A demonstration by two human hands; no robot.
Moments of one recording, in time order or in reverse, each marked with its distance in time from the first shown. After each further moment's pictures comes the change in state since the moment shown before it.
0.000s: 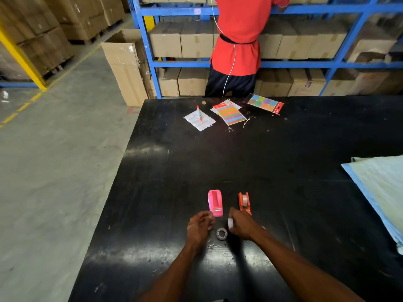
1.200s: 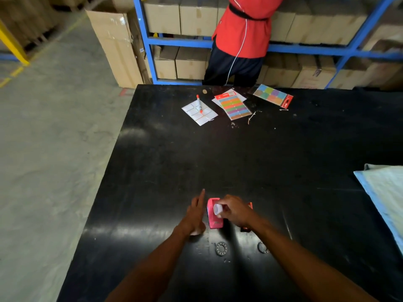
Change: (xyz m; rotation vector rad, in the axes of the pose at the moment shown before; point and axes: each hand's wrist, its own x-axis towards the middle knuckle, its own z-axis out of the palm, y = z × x) left_hand 0.114 0.020 -0.025 1.001 -0.326 0.090; right_hand 0.101 0.000 -0.027 0.034 -0.061 -0.191
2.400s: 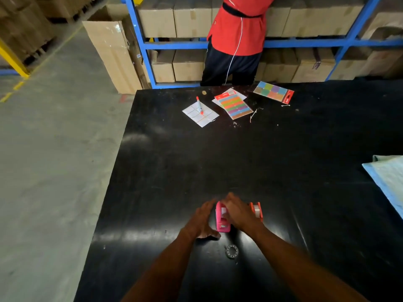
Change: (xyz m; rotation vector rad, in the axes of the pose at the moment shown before) left_hand -0.007 0.004 -0.015 0.031 -0.093 0.069; right_hand 0.012 -0.014 0.029 -0.065 0.085 0.183
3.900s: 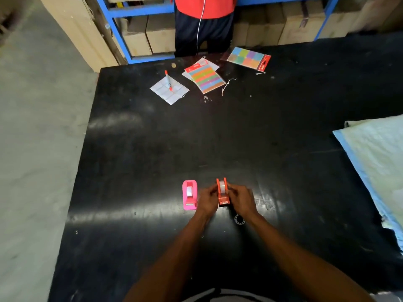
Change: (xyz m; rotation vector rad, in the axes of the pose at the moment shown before) left_hand 0.043 0.130 0.095 -0.718 0.192 -0.222; right_hand -0.068 0.112 -0.015 0.523 0.291 0.203
